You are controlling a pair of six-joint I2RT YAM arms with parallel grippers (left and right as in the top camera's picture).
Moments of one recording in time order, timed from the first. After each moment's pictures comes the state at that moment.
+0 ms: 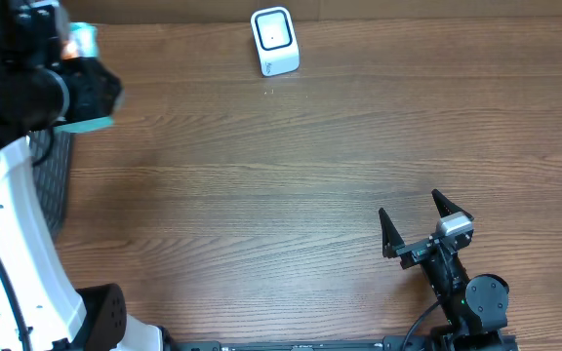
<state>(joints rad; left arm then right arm) 0.11 1.71 2.44 -1.69 0.12 -0.11 0.16 0.01 0.02 -0.02 -0.18 0.02</state>
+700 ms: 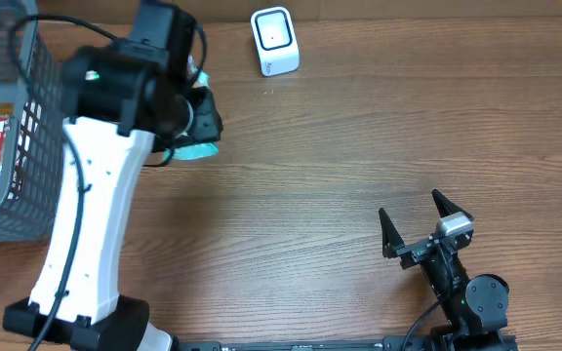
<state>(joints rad) -0.29 1.71 2.10 -1.63 -0.02 -0.47 0.16 0.01 0.02 -0.02 -0.18 0.02</state>
